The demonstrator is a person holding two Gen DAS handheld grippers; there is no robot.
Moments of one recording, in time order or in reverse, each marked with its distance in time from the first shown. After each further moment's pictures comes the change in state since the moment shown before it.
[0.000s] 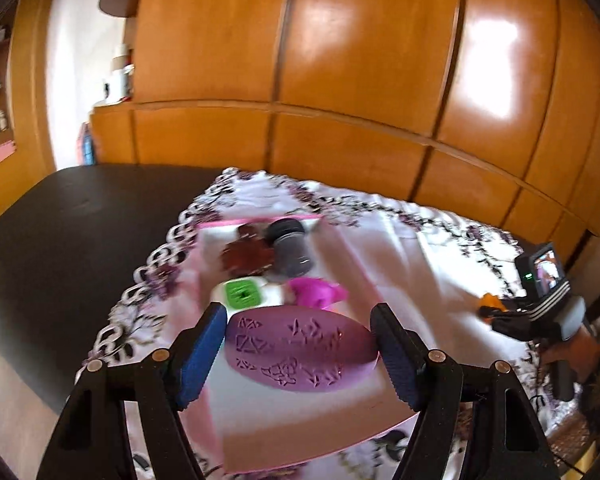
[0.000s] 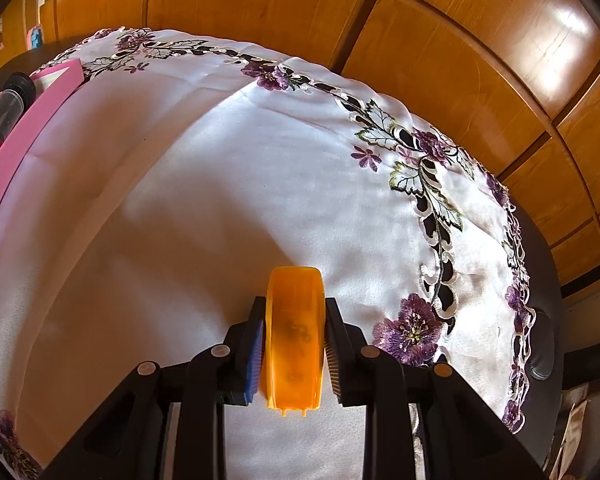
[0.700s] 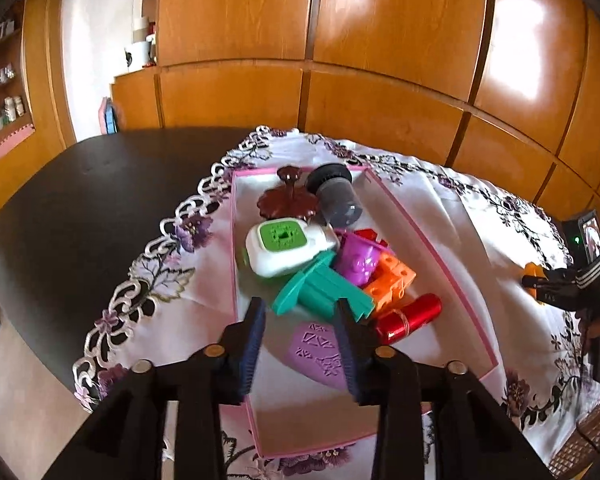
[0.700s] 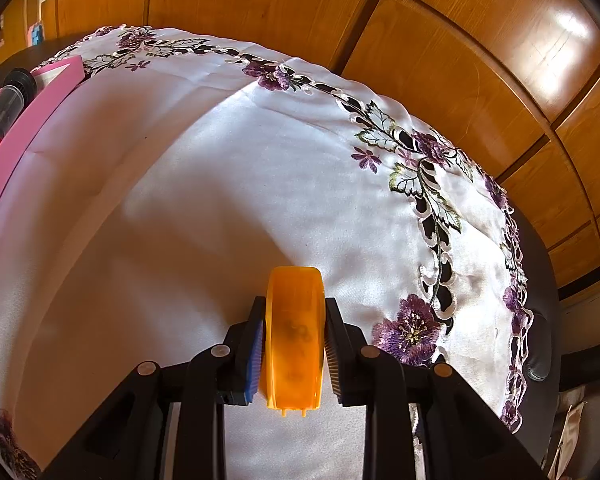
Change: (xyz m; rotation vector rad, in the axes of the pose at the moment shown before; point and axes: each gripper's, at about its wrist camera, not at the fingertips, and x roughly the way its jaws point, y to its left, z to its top) left arm 0.026 0.016 -0.028 -0.008 0.083 0.103; right arm 0.000 0.001 0.000 -0.006 -0.001 -0.008
